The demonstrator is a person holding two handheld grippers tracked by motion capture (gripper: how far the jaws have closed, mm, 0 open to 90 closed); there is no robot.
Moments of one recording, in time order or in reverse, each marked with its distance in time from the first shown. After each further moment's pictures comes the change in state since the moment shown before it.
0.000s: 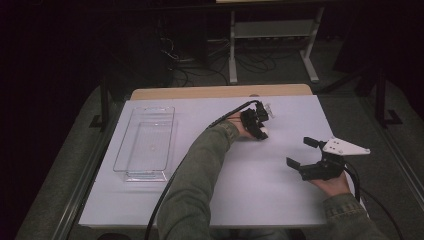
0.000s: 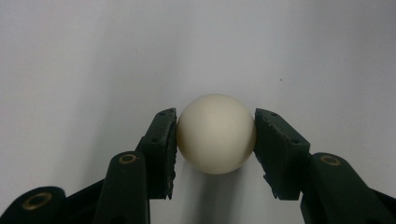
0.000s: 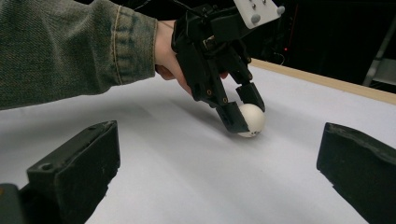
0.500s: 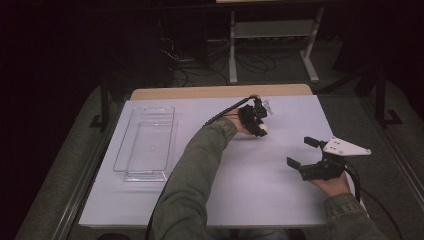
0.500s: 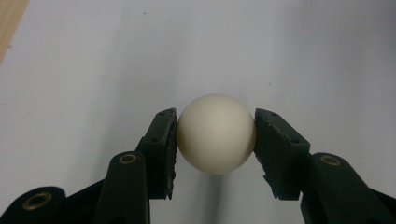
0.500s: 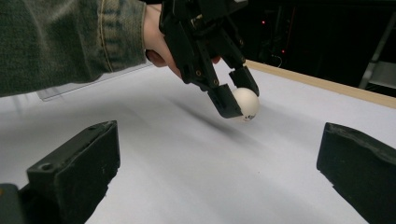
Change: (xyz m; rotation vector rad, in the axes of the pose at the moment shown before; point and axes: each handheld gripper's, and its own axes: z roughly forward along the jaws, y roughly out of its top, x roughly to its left) left arm -0.003 0.004 -0.023 -0.014 0.015 0.021; right arm 0.001 0.000 -0.001 -0.004 -0.007 -0.007
